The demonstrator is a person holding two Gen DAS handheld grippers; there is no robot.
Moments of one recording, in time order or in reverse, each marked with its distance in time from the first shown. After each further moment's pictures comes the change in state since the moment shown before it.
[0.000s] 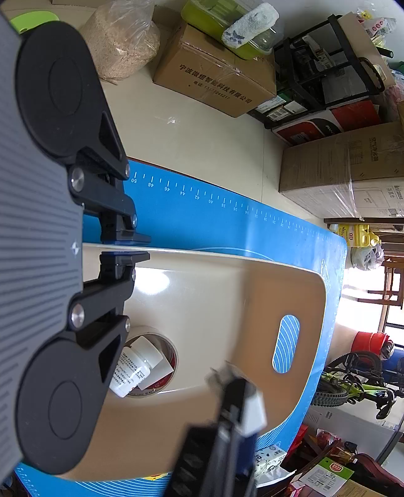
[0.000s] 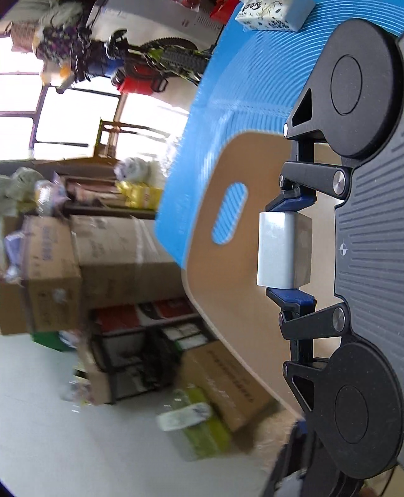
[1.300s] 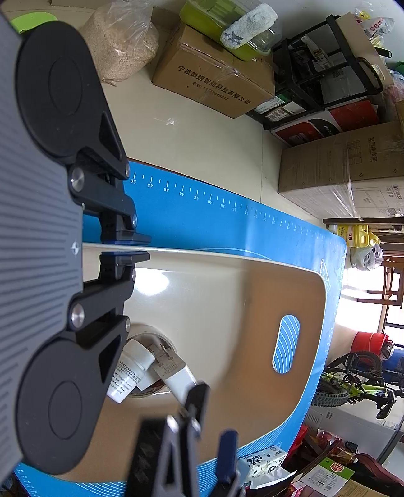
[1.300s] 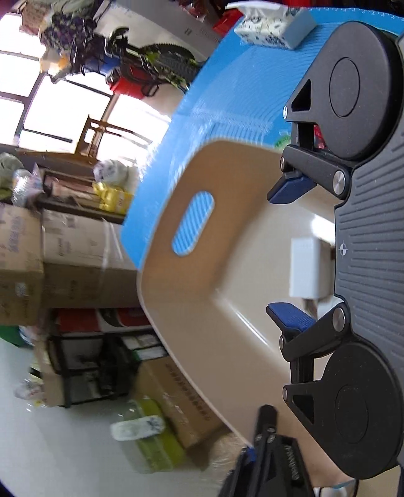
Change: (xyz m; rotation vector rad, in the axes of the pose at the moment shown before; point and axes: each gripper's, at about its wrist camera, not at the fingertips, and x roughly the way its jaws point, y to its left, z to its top) left arm 0.000 0.000 0.003 0.004 0.000 0.005; right arm -0.005 -0.005 -0.008 -0.076 0.090 -0.069
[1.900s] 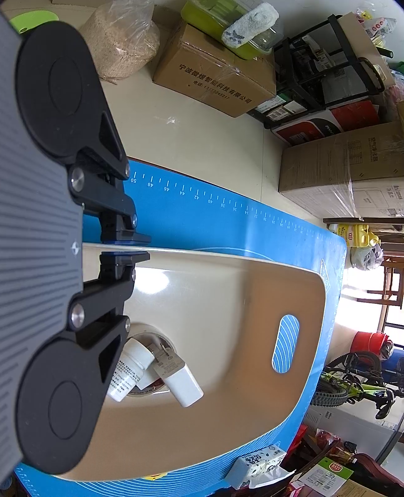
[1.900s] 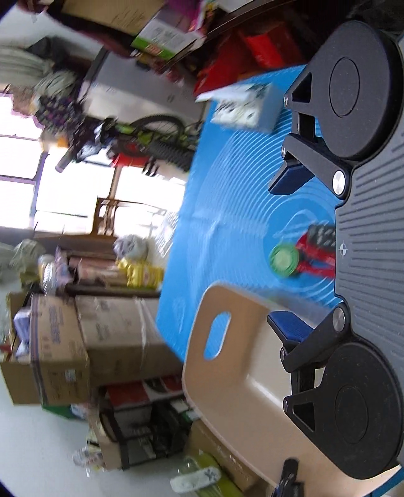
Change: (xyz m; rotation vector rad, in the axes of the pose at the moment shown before) left arm 0.000 -0.001 0.001 -0.003 0.000 -0.003; right arm -0.063 -0.098 -0.037 0.205 -0.094 -0.194
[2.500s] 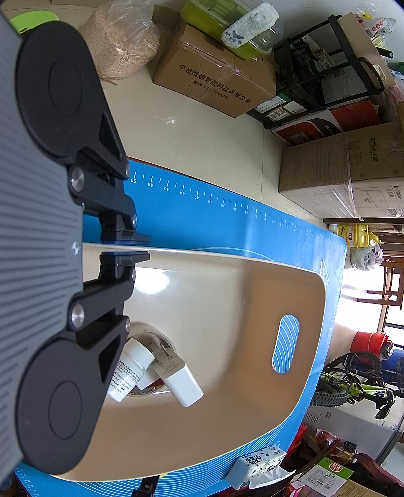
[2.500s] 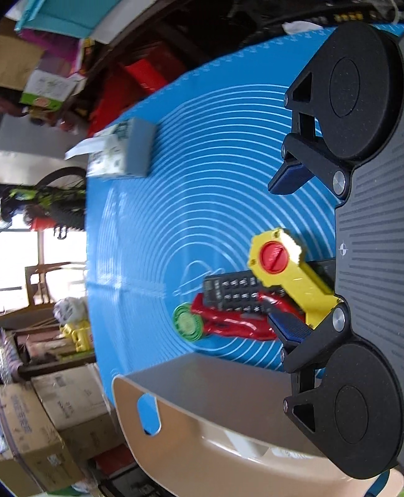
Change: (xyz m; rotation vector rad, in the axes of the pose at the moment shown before) left arm 0.000 0.000 0.000 0.001 0.000 0.000; right arm 0.046 -0.038 -0.081 0.289 0.255 -0.090
